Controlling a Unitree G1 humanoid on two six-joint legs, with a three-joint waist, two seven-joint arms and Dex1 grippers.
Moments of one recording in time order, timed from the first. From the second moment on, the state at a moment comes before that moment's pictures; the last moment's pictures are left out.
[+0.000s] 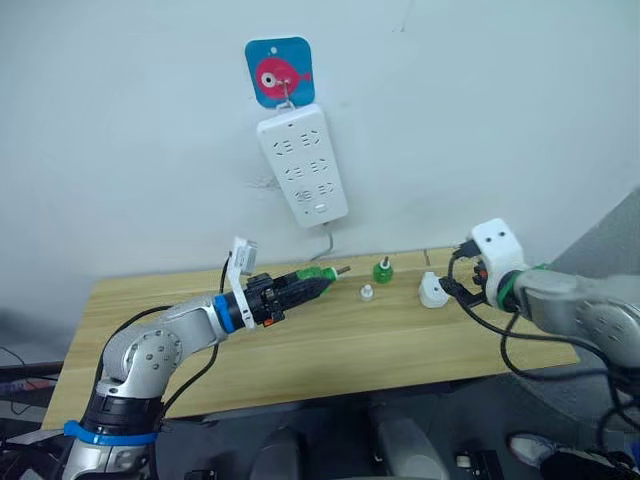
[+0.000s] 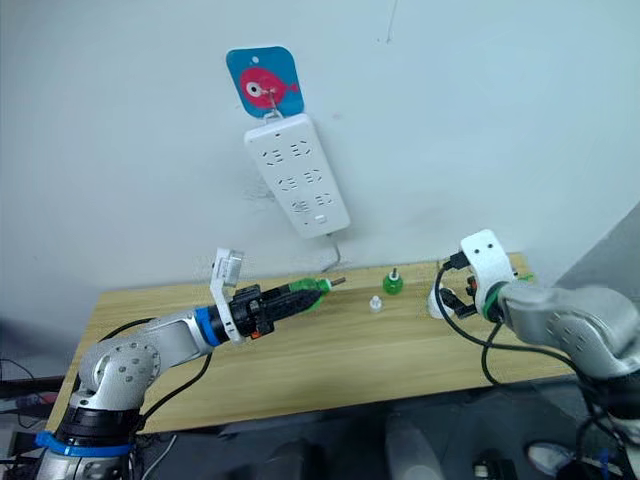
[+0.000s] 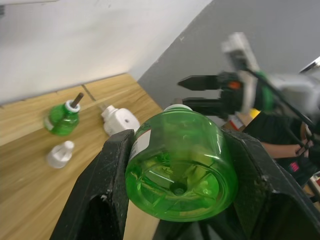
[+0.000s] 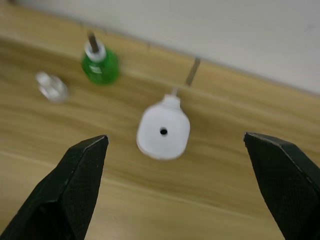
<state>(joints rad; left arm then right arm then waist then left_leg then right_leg) -0.22 0.57 0.05 -0.20 -1.03 0.82 -0.69 -0.51 -0.86 0.20 -0.24 1.00 1.21 -0.24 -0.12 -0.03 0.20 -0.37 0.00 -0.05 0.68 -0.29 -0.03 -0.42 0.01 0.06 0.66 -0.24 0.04</state>
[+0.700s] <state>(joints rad) -0.15 0.55 0.05 -0.27 -0.96 0.81 -0.74 -0.78 -0.48 0.21 0.51 0.45 1.21 0.01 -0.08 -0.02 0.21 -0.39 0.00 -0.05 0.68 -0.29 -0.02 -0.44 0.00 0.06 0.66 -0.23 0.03</state>
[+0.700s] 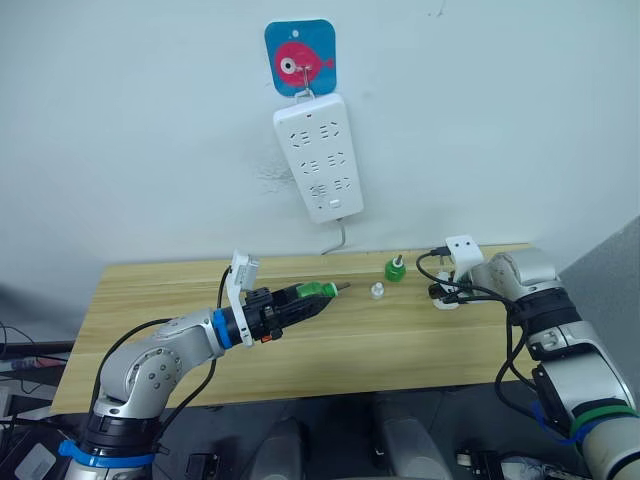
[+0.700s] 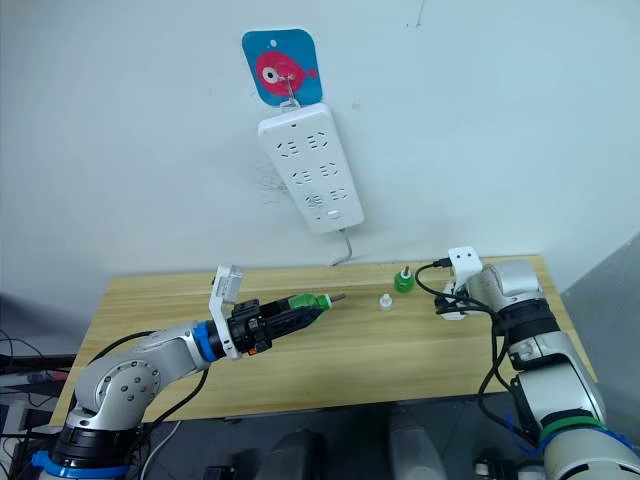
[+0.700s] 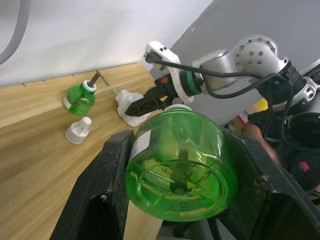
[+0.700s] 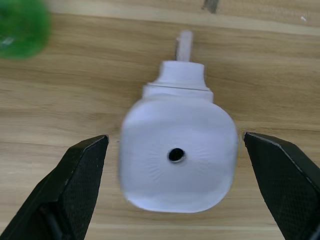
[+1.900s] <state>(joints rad) -0.57 0.70 0.14 -0.10 -1.19 1.16 -0.94 -0.38 -0.48 -0.55 -0.60 1.29 1.37 0.44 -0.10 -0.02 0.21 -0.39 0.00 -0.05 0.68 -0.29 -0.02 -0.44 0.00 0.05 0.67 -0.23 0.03</state>
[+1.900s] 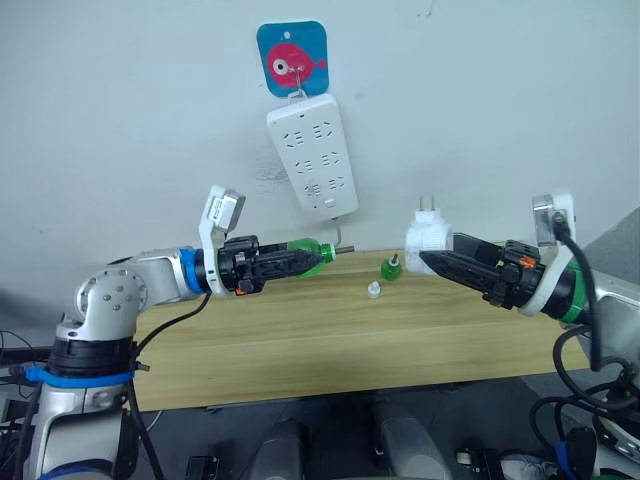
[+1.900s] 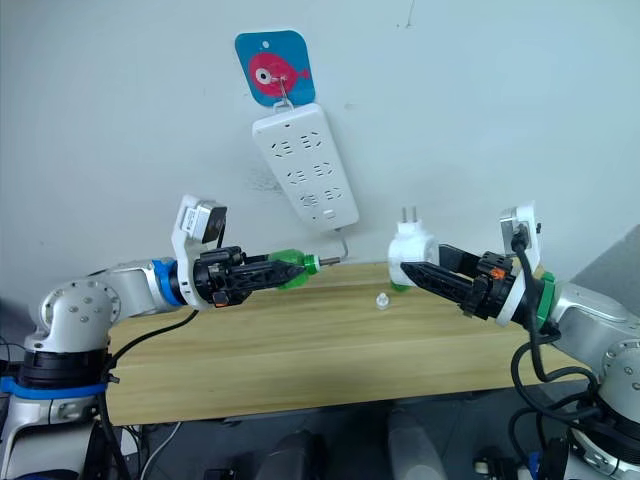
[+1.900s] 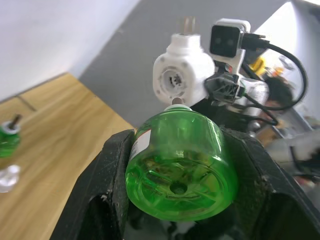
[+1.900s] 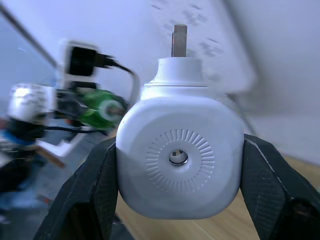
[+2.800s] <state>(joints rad) -0.62 0.66 0.12 -0.15 -1.25 1.25 -1.01 -0.36 -0.75 -0.19 -0.55 1.80 0.99 0.18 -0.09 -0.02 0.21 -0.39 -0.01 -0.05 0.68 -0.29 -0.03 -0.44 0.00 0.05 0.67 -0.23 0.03</state>
